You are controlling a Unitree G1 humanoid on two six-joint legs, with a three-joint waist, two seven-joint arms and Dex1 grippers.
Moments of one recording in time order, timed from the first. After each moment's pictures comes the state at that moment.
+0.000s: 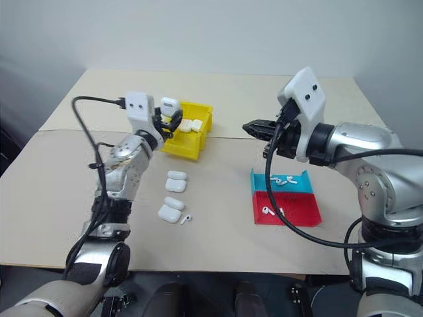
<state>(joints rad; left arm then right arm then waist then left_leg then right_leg) -0.83 0.18 0.10 0.32 -0.21 0.38 -0.19 -0.73 -0.72 -0.16 -0.48 0.61 1.10 0.70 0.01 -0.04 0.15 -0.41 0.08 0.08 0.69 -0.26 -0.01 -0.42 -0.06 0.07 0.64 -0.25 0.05</state>
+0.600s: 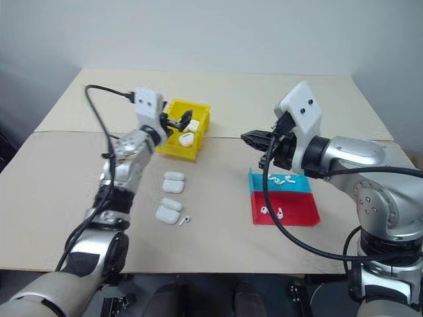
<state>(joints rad) -0.79 0.32 0.08 0.30 -0.20 0.27 -0.42 -0.63 -0.71 -0.18 -0.56 0.69 1.10 0.60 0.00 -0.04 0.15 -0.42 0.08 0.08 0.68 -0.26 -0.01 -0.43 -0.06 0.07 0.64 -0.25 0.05</state>
